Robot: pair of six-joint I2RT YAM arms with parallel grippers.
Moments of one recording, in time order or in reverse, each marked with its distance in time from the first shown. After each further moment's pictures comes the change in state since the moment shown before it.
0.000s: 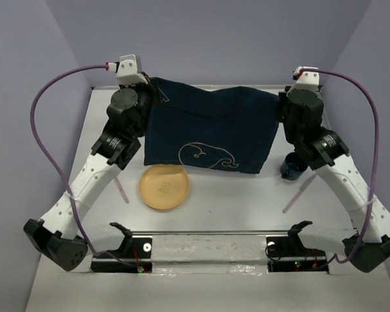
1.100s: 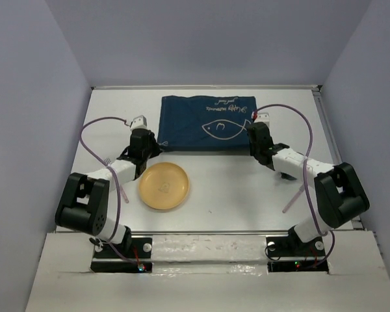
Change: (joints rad) left arm 0.303 0.314 -0.627 0.288 0.322 -0.273; right arm -0.066 0.421 -0.464 0.401 -0.098 -0.014
